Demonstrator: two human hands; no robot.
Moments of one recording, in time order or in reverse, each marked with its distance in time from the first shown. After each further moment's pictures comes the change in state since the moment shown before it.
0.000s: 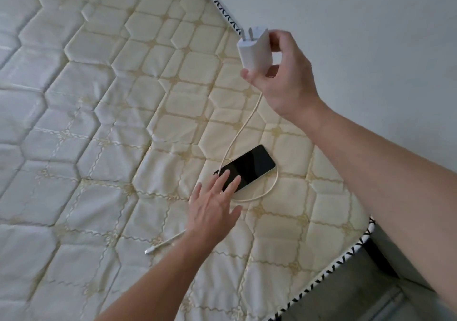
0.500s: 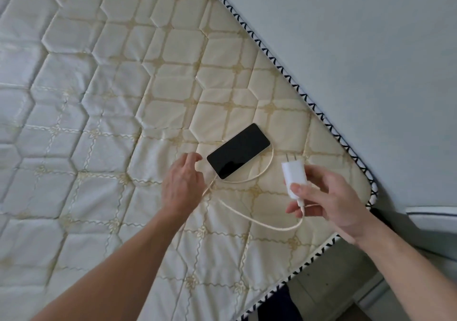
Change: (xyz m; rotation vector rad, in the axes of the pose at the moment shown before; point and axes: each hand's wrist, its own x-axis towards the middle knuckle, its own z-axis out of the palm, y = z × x) left_hand 0.015 -0.034 -0.003 -0.103 0.211 -0.170; right_hand -0.205 0.082 -0.068 0.600 -0.391 0.809
